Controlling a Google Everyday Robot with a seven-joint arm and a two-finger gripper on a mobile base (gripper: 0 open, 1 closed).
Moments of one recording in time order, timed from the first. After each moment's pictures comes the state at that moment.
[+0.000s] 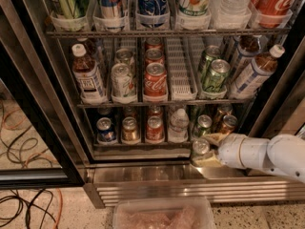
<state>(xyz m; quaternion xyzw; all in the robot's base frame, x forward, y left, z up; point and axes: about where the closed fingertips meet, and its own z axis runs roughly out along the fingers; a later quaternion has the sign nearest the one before) 0.526 -0.184 0.657 -0.51 0.73 0.09 0.45</state>
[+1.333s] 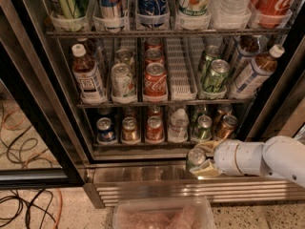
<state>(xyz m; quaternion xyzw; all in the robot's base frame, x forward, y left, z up) 0.493 -0.163 0.651 -0.56 0.71 0.09 0.41</state>
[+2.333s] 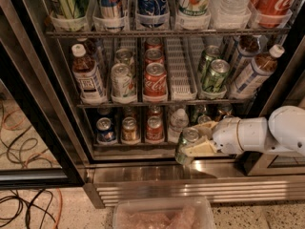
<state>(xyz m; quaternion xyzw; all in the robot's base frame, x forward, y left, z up) 0.512 -0.136 0.719 -0.46 0.76 0.23 0.41</state>
